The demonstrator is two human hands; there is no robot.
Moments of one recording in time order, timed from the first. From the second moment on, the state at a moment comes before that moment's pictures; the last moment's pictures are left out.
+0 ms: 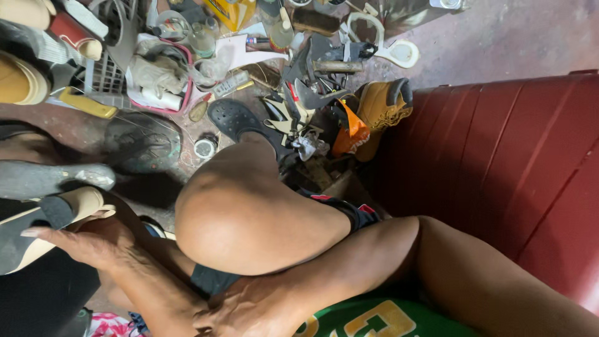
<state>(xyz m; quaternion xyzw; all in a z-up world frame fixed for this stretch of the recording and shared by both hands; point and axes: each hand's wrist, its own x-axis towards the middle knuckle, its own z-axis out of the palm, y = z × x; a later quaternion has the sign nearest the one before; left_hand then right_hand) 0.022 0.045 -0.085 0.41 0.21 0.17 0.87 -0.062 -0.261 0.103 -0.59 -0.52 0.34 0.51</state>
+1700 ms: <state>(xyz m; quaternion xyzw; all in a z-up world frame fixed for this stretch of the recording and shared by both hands) 0.023 0.011 -0.043 0.43 0.25 0.21 0.84 0.116 -0.595 -0.238 -0.98 -0.01 0.20 0.03</state>
